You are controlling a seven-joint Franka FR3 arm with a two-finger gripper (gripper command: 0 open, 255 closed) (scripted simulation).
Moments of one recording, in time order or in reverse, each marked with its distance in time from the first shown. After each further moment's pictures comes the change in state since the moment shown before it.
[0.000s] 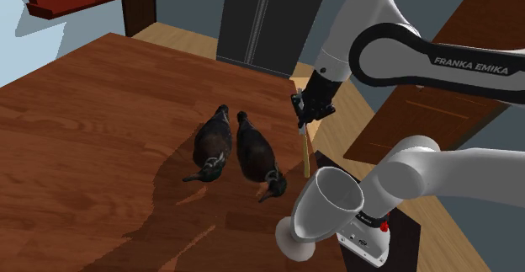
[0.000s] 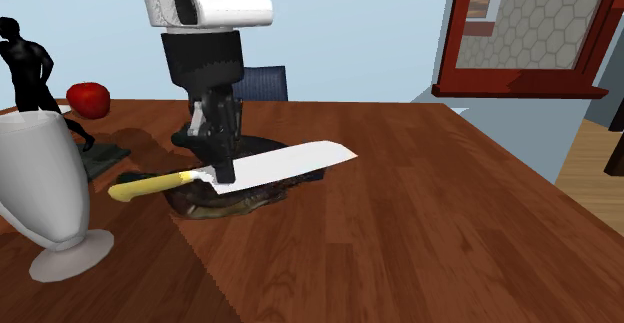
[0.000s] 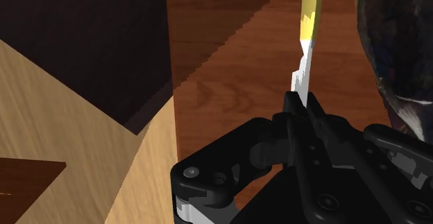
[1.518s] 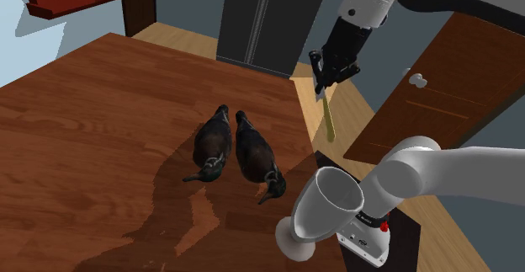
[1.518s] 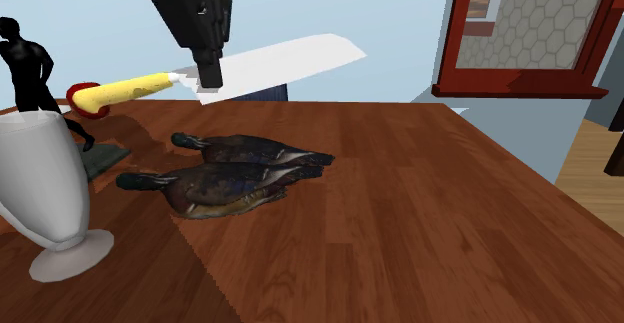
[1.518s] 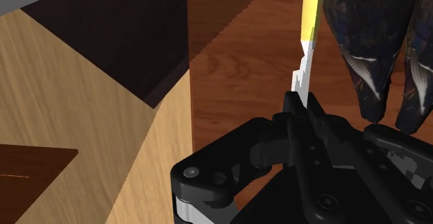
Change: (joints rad) arm -0.037 0.036 -0.075 0.321 -0.075 -0.284 0.010
